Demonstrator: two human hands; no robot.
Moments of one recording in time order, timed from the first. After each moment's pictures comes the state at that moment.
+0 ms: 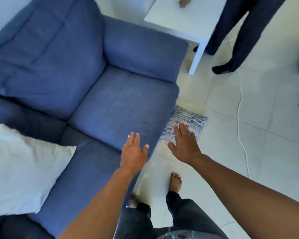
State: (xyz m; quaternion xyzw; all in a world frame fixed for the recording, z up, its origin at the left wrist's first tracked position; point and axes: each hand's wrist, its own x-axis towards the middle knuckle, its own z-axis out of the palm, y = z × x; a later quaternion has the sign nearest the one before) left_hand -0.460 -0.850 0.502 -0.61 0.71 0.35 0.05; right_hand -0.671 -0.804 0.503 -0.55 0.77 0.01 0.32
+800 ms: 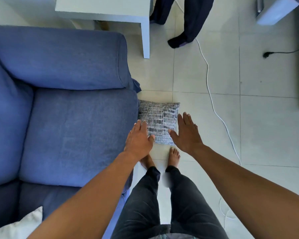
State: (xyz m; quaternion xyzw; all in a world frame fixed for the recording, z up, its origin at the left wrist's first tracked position) left_hand -0.708 -0.983 0.432 -0.40 0.82 0.35 0.20; right_hand -0.866 -0.858 0.431 -0.34 0.87 -0.04 0.37
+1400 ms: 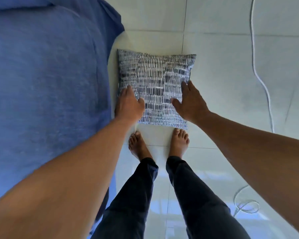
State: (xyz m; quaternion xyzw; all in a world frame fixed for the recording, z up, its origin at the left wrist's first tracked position) left_hand -0.781 -1.016 0.064 -0.53 0.73 0.34 0.26; right_hand -0.938 -0.874 0.054 -0.31 0.85 -0.02 0.43
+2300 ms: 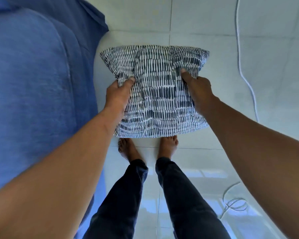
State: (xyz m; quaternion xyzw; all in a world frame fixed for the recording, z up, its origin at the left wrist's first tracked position) left_hand -0.840 -1.017 0.076 -0.69 0.43 0.58 0.03; right_hand -1.010 -0.872 0.082 0.13 0.80 -0.36 0.47
